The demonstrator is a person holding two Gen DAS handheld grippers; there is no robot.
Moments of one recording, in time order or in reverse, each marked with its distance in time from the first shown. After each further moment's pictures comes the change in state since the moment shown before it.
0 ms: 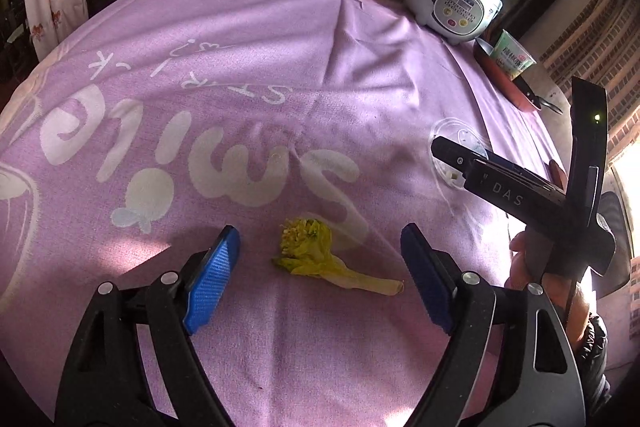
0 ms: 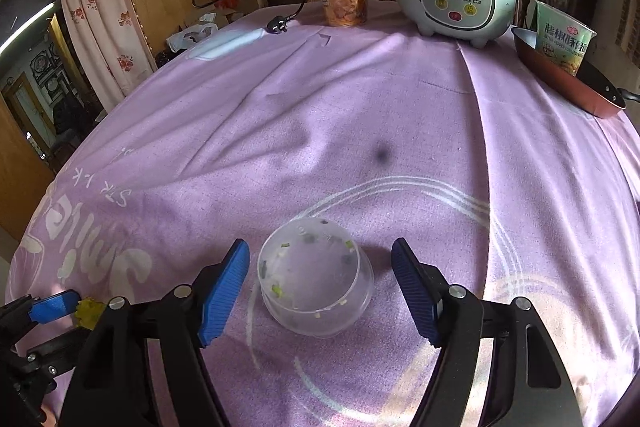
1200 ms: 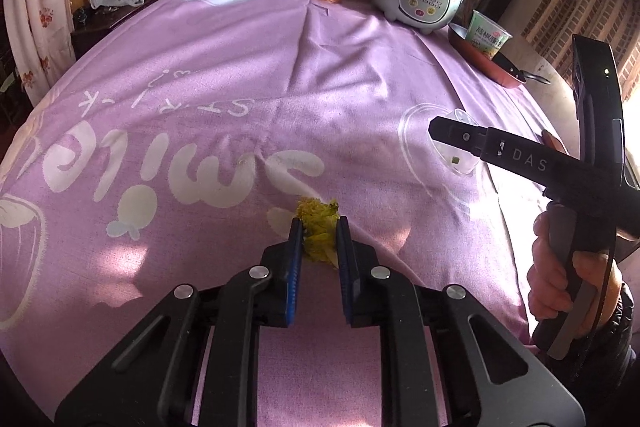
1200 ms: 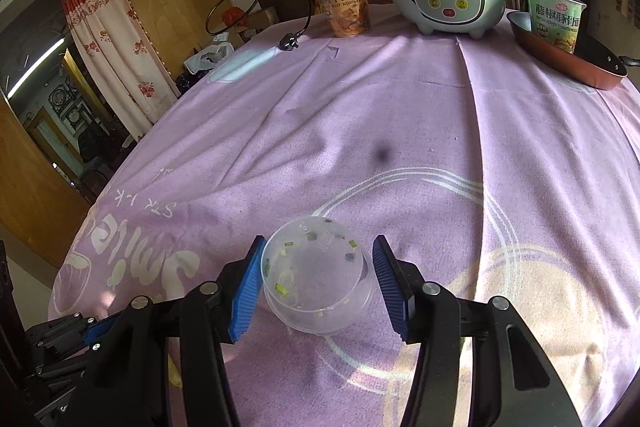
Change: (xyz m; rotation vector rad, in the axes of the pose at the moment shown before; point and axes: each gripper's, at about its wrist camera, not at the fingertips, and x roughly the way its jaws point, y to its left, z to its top) left arm -0.008 -0.027 -0.012 0.138 -0.047 0.021; right arm -0.028 -0.009 -0.007 0.086 -0.015 0.114
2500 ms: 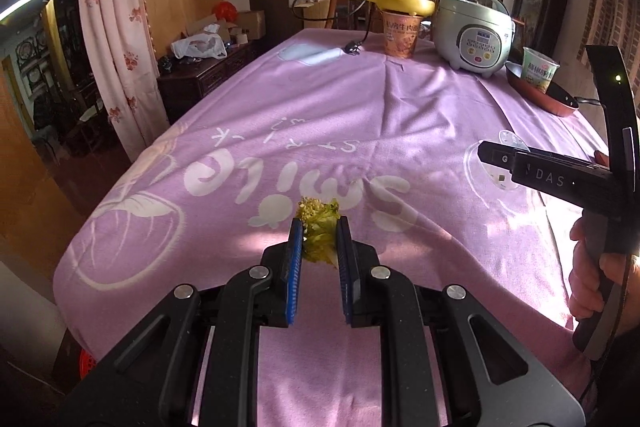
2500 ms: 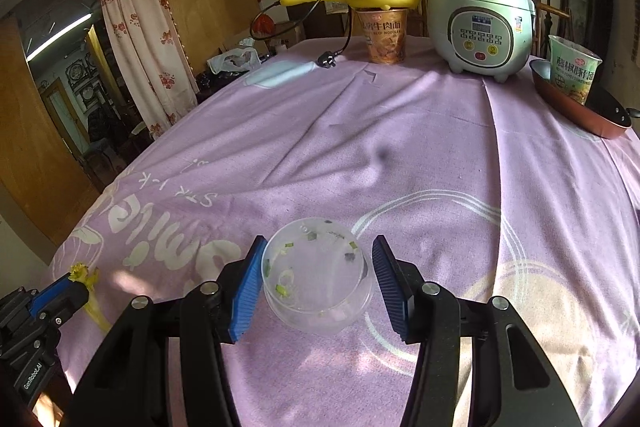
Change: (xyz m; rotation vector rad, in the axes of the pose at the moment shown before) left arm -0.081 0.008 -0.033 0.001 -0.213 0.334; right arm -0.031 0.042 -0.011 -0.132 -0.099 0.012
